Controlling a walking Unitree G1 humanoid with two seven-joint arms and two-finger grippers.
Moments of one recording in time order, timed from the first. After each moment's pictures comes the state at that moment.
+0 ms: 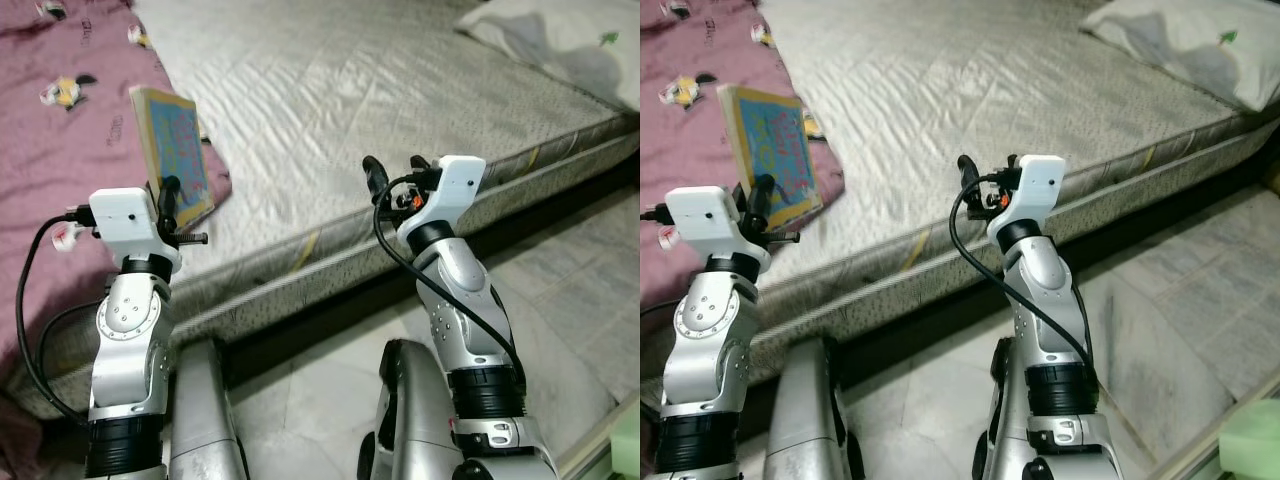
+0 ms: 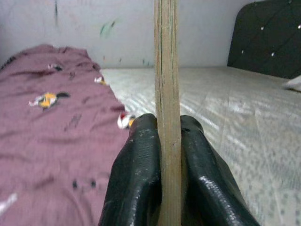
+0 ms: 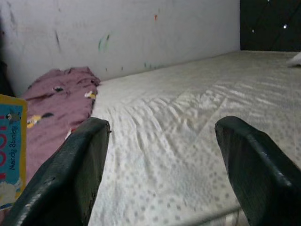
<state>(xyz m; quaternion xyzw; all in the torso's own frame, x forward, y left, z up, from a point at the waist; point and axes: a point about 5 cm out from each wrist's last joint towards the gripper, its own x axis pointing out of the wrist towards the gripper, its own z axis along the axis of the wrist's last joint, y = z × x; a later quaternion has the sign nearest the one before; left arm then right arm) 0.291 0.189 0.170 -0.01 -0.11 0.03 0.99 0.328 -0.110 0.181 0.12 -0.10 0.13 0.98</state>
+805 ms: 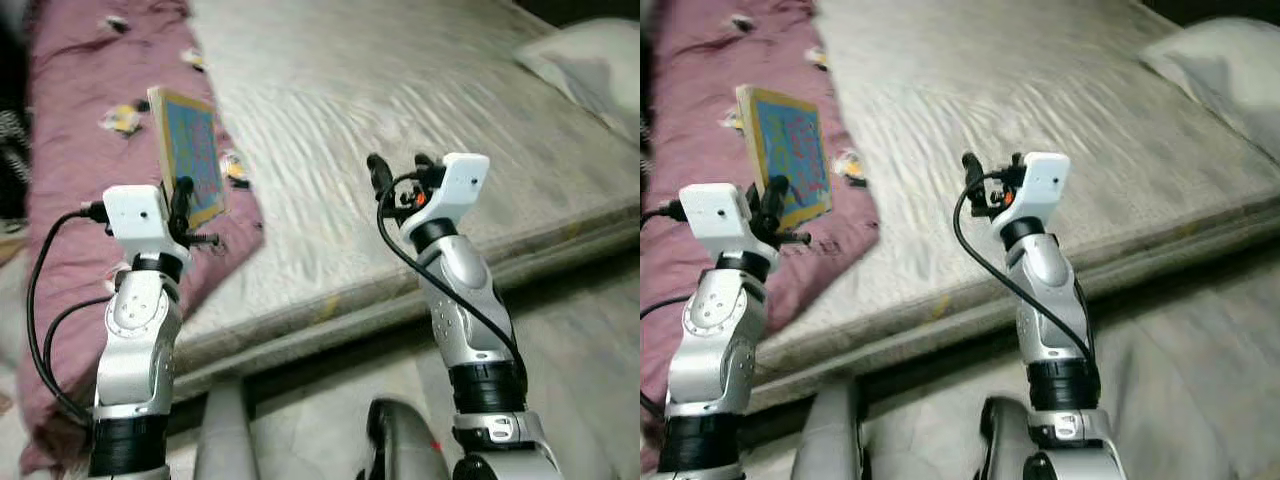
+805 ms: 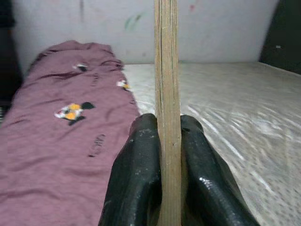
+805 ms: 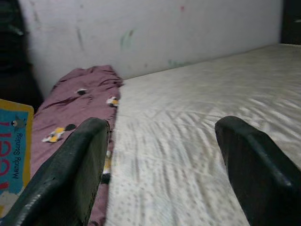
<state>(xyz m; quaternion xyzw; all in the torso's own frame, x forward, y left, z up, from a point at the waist) 0.291 0.179 0.166 -0.02 -0.09 0.01 1.00 0.332 -0.114 0.179 0.11 -0.09 0.13 0.98</state>
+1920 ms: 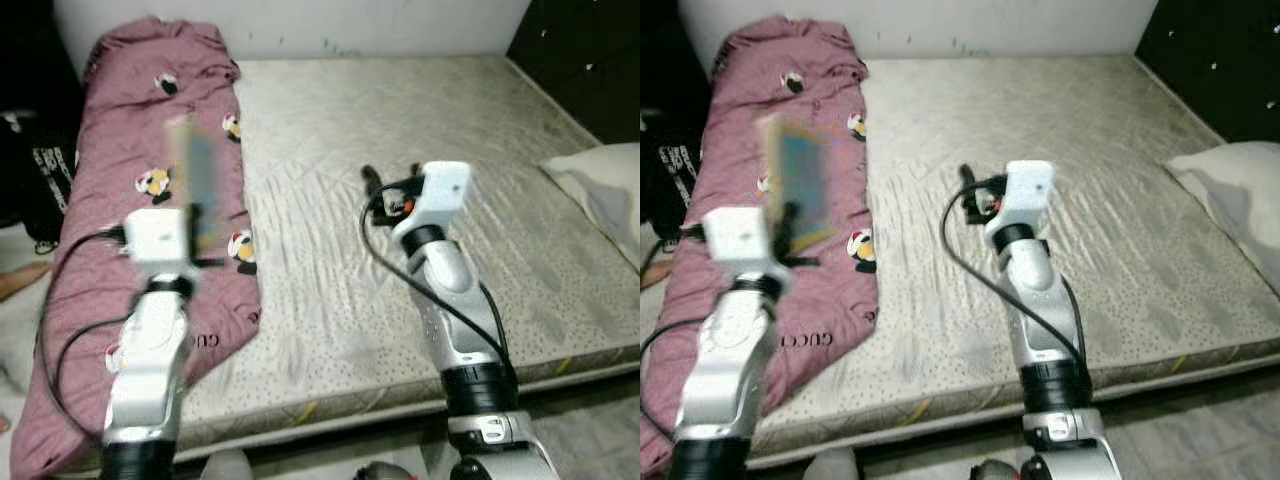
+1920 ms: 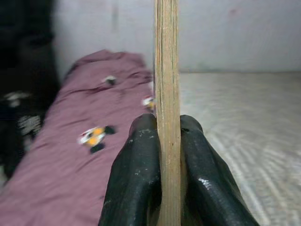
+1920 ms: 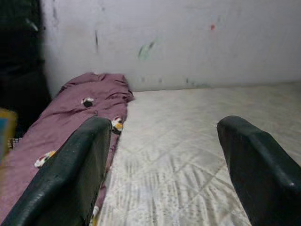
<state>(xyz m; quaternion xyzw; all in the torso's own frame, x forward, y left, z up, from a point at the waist) 0.275 0.172 0.139 0.01 -0.04 0.04 1.00 0.332 -0.111 0.166 0.06 -0.07 0.09 0.99</state>
